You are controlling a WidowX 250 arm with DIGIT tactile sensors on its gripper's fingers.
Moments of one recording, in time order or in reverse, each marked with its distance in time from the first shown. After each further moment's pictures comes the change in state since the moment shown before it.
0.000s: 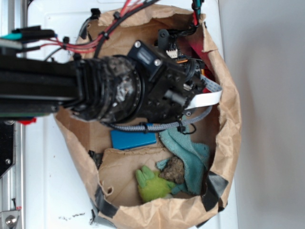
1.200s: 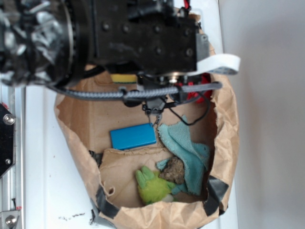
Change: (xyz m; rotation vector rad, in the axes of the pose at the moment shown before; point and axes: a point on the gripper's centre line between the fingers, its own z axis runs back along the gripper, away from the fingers) arm -0.008 0.014 0.077 -0.296 0.160 -0.077
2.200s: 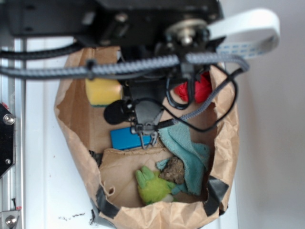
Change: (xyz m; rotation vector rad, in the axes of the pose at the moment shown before) arm -0.012 -0.029 0.078 -0.212 0.050 0.015
